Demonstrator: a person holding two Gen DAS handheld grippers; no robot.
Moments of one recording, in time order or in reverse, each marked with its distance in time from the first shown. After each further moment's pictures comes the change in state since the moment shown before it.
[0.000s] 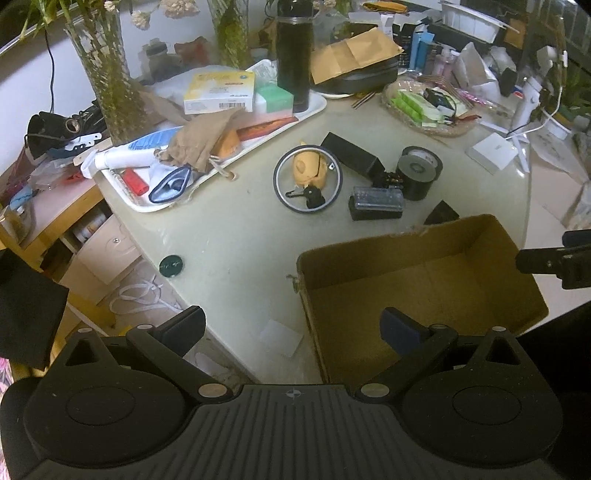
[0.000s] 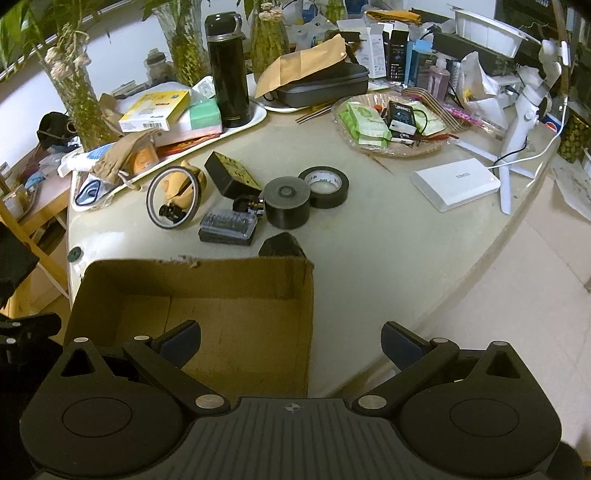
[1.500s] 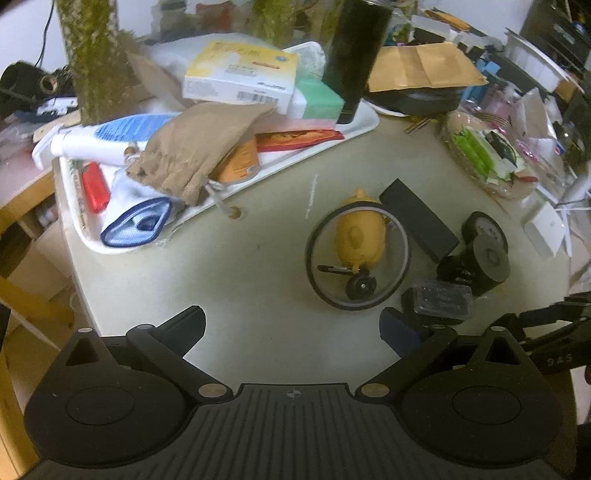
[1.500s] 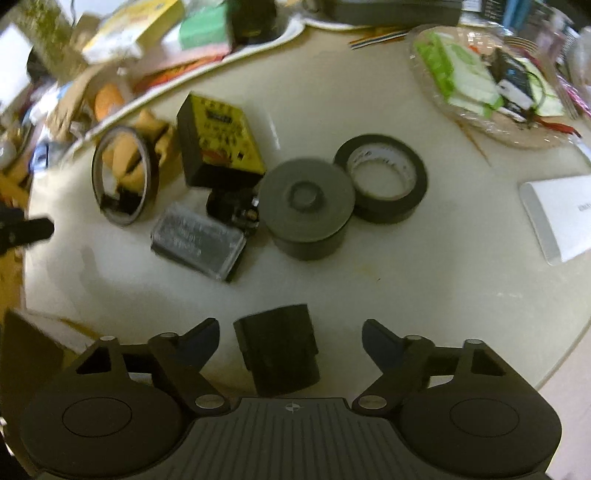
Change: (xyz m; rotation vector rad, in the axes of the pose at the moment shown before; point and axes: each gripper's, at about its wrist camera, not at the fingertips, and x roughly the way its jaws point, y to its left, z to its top) left arm 0.119 0.048 0.082 -0.175 0.032 -0.071; right arm 0.170 0.001 0.085 -0.186 0.324 0.105
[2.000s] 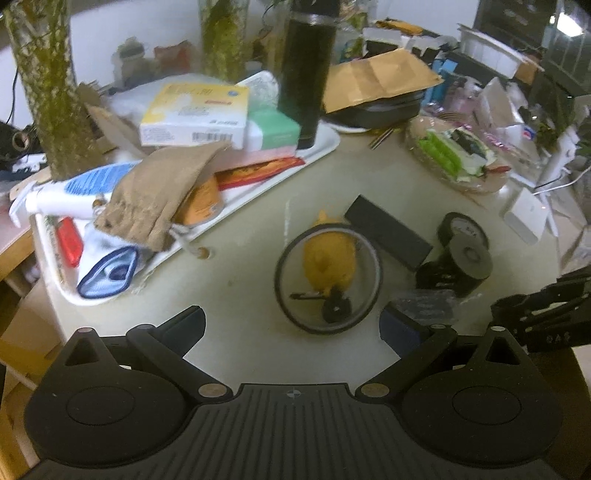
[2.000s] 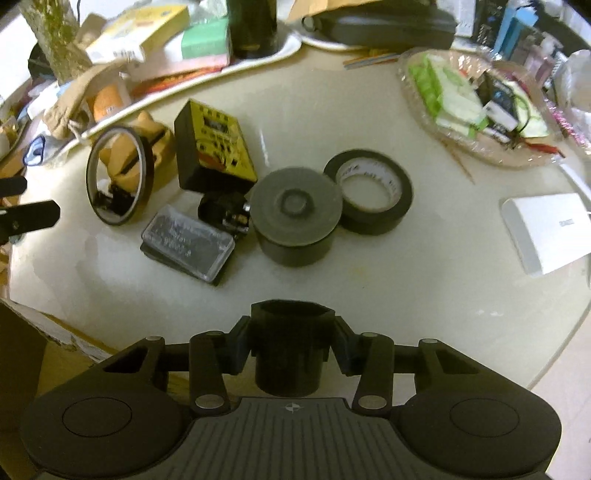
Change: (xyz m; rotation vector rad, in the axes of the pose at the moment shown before) left arm -0.001 -0.019 -0.001 0.140 -0.114 -0.037; right arm -0.018 -0.005 -0.010 0.015 -0.113 -0.056
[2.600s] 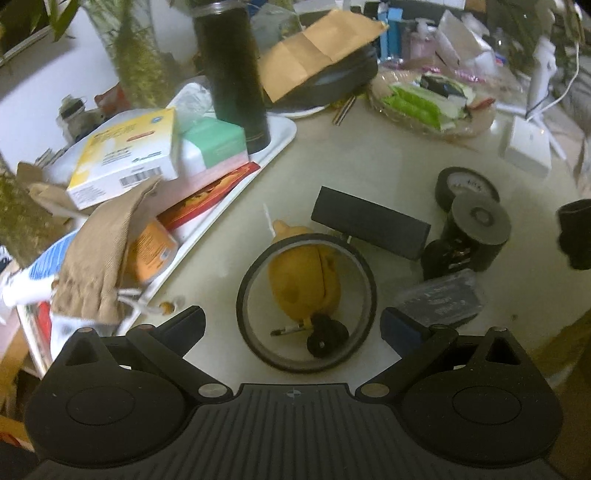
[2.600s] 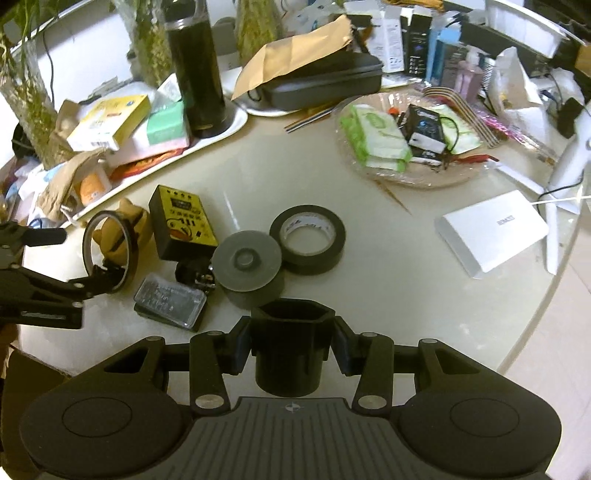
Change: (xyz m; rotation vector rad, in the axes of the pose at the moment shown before) left arm 0.052 -0.041 0.012 0.291 0.024 0.071; right arm -0.044 -0.028 -0.014 0.153 -0.186 -0.030
